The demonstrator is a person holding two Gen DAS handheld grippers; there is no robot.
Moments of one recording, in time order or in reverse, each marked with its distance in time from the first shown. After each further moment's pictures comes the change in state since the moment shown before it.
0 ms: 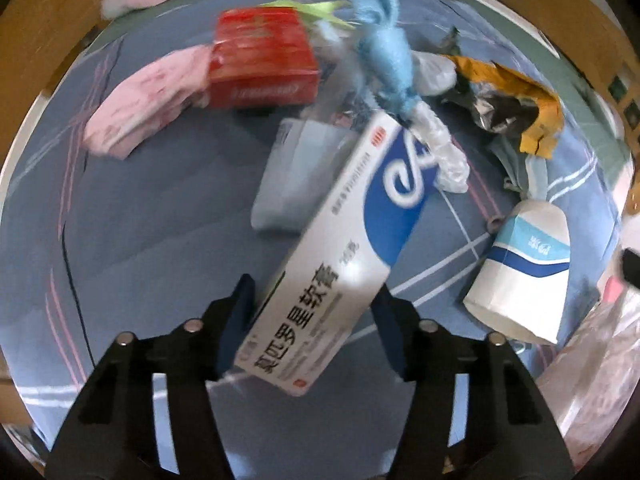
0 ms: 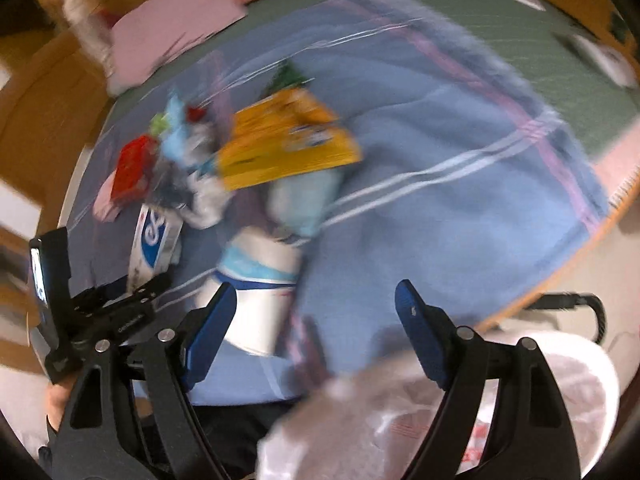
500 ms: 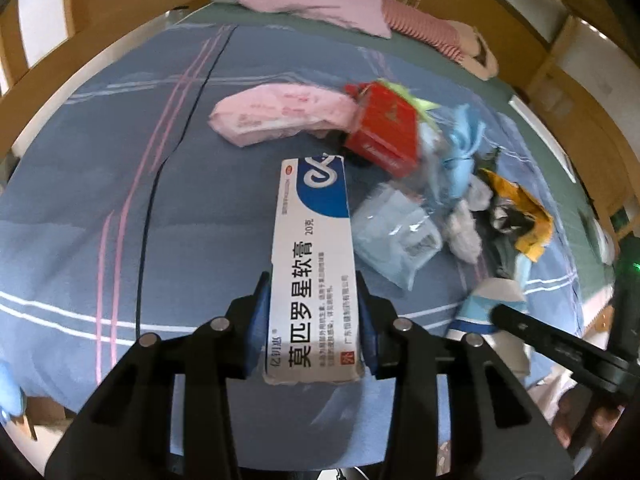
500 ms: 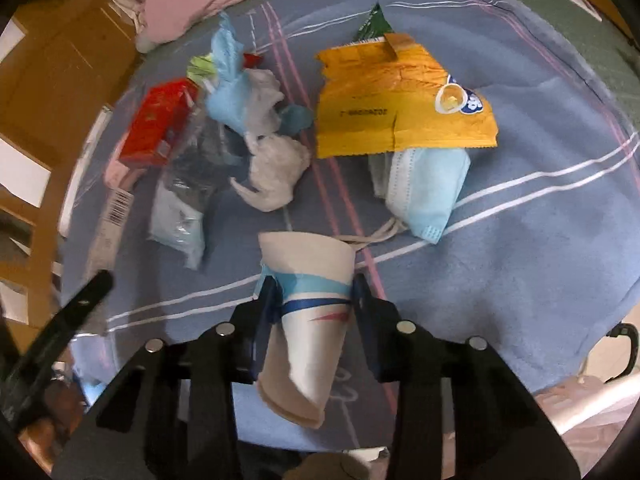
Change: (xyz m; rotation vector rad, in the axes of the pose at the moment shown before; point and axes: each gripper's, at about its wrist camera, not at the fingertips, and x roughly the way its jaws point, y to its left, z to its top) left arm -0.047 0.061 -0.034 -0.346 -0.170 -0.042; right arm 0.058 0.048 0.010 -0.066 0.060 0.081
